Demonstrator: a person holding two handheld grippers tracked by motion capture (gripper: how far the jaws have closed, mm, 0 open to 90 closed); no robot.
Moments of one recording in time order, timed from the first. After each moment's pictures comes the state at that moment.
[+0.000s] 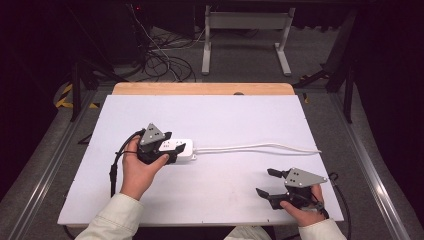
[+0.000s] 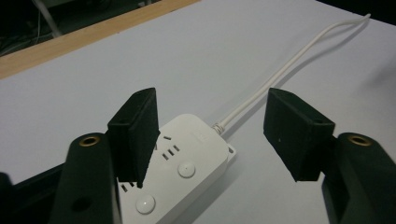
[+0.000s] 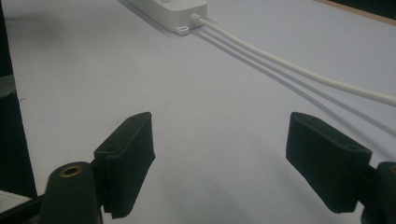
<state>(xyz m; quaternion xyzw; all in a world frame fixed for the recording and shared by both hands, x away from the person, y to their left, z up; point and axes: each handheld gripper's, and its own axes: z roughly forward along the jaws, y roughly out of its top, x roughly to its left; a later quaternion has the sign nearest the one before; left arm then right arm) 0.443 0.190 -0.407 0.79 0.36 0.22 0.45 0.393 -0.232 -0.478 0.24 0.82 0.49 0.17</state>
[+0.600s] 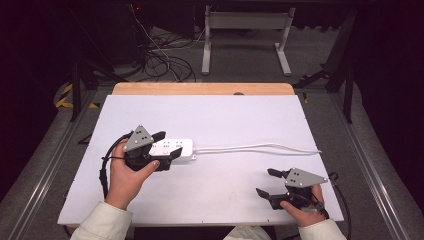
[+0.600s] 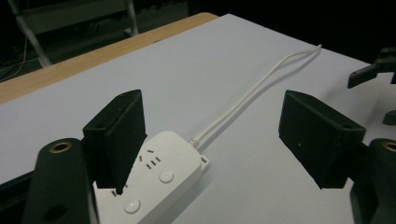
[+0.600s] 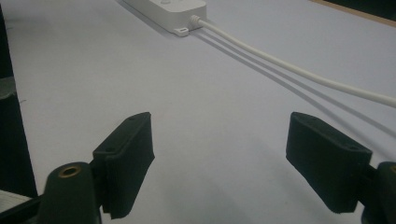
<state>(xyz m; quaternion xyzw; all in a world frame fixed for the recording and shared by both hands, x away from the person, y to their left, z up) 0.413 0.203 -0.382 0.77 0.33 0.20 0.50 0.392 -0.233 -0.478 0.25 0.82 0.49 0.17</state>
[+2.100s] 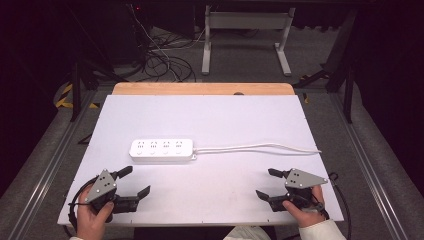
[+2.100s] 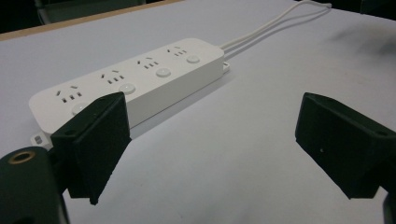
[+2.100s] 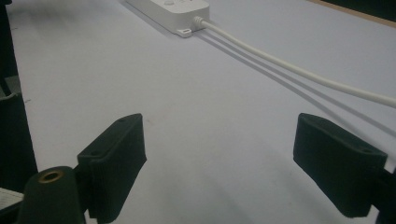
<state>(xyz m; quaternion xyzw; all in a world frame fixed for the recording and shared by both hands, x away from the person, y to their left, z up) 0.349 0.288 -0.477 0.76 0.34 0.23 0.51 0.391 -0.232 -0.478 0.24 0.82 0.49 0.17</state>
